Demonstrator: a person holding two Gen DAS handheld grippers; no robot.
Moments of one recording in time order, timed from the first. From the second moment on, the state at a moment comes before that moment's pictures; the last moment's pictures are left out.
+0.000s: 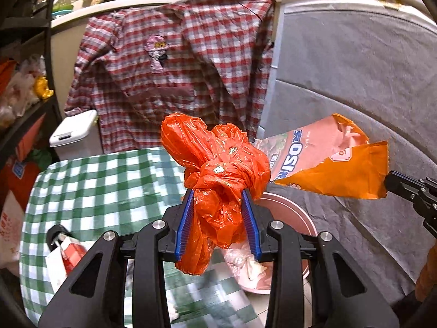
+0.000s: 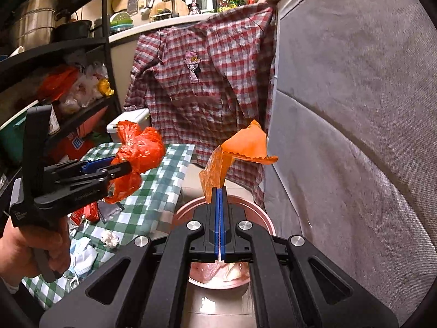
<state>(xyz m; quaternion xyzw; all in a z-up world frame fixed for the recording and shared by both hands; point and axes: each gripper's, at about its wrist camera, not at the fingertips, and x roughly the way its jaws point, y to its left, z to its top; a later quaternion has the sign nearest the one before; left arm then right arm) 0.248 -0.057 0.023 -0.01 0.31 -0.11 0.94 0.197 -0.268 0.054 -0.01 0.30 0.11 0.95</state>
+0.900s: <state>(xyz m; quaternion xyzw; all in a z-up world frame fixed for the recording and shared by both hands) 0.268 -0.072 0.012 -0.02 0.33 -0.14 0.93 0.215 -0.262 0.029 -0.04 0.35 0.11 0.93</state>
